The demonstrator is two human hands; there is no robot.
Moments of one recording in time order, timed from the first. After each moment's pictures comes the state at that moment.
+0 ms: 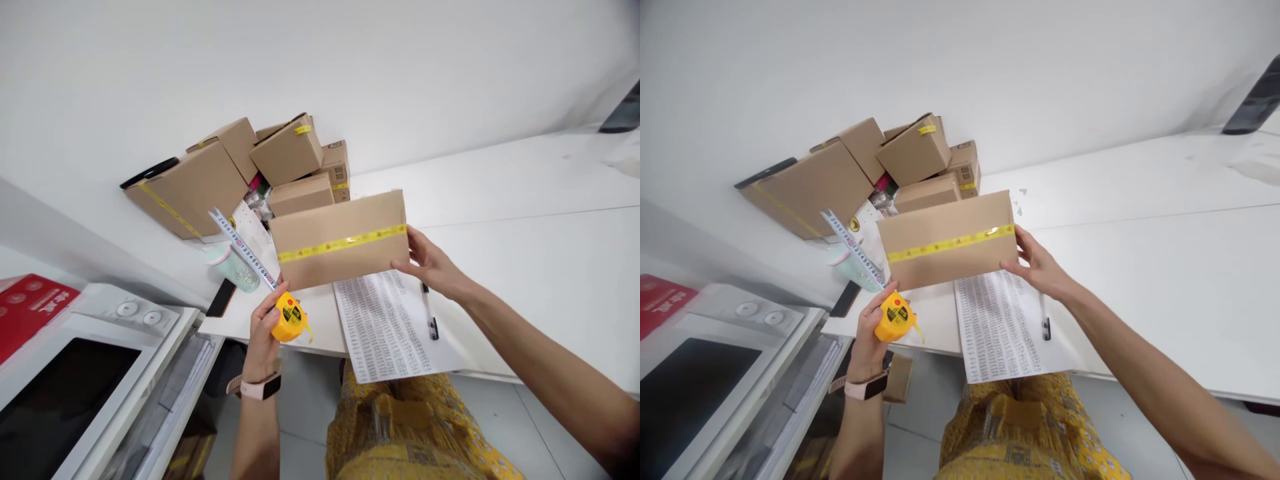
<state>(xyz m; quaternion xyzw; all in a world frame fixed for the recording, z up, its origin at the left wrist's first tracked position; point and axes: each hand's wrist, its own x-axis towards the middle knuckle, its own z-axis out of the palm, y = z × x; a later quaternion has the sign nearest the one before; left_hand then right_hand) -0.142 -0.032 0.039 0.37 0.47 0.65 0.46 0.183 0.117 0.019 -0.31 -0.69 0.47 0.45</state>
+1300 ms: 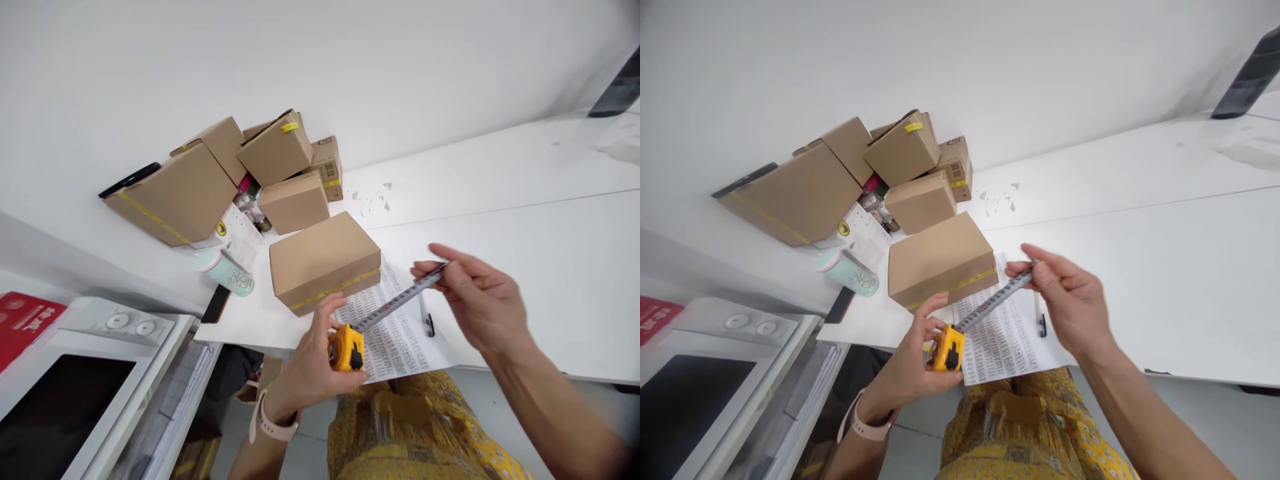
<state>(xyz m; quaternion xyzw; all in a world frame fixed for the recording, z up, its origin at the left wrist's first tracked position) -0.062 -0.047 0.064 0.70 0.53 0.28 0.39 0.186 0.036 0.042 -0.35 -0.45 0.50 0.65</state>
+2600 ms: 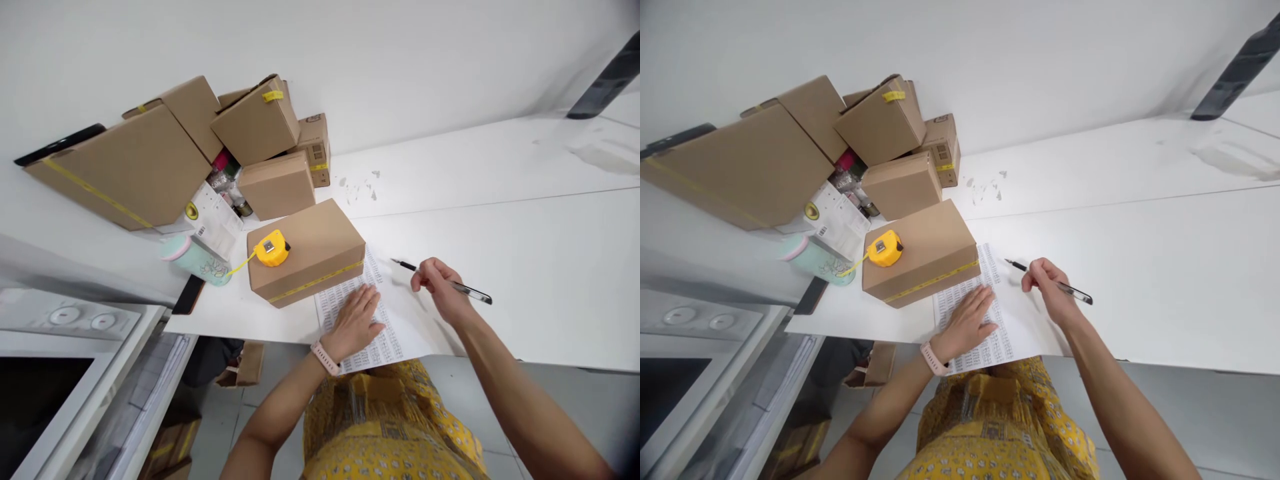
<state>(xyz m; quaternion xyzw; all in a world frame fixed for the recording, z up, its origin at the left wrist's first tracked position) 0.016 0.024 -0.069 0.88 0.45 0.10 0.13 0.240 0.084 -0.064 -0.47 -0.47 0.52 0.53</state>
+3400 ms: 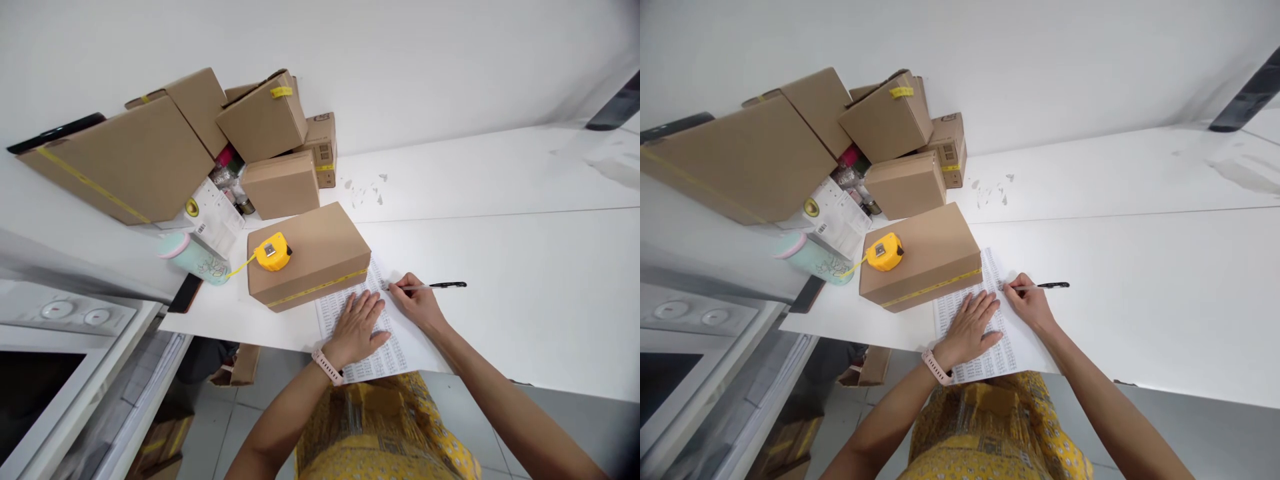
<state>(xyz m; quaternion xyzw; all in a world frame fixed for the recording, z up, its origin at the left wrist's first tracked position) 0.017 0.035 -0.087 0.87 0.46 0.09 0.14 0.205 0.101 -0.102 -0.55 -0.56 0.43 0.44</state>
